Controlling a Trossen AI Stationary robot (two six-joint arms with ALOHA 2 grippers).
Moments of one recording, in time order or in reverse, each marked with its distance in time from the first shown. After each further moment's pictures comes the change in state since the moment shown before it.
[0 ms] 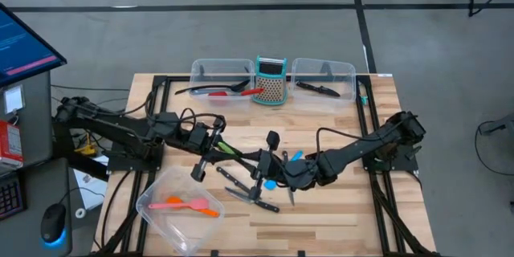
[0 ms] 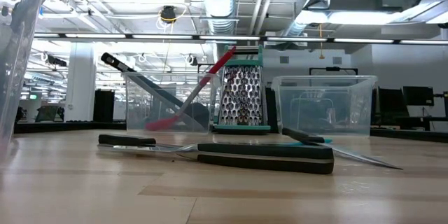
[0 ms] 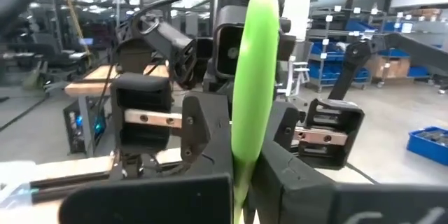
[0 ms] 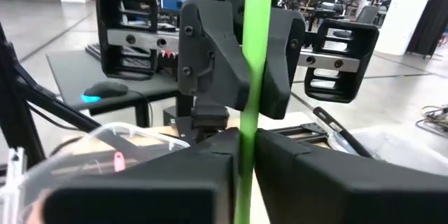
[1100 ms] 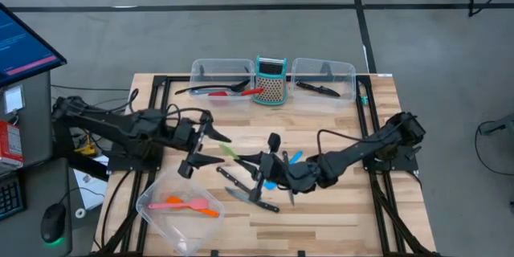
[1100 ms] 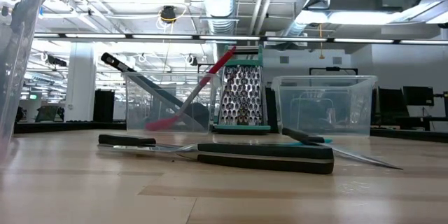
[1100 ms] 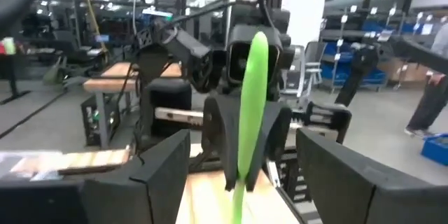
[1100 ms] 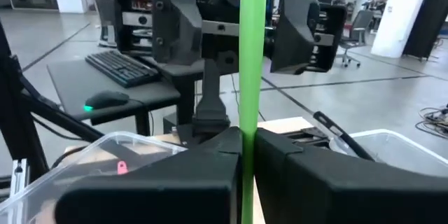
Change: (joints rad) left arm -0.037 -0.140 0.000 -0.151 -0.095 -0.005; right arm 0.021 0.003 -0.001 0.045 0.032 -0.003
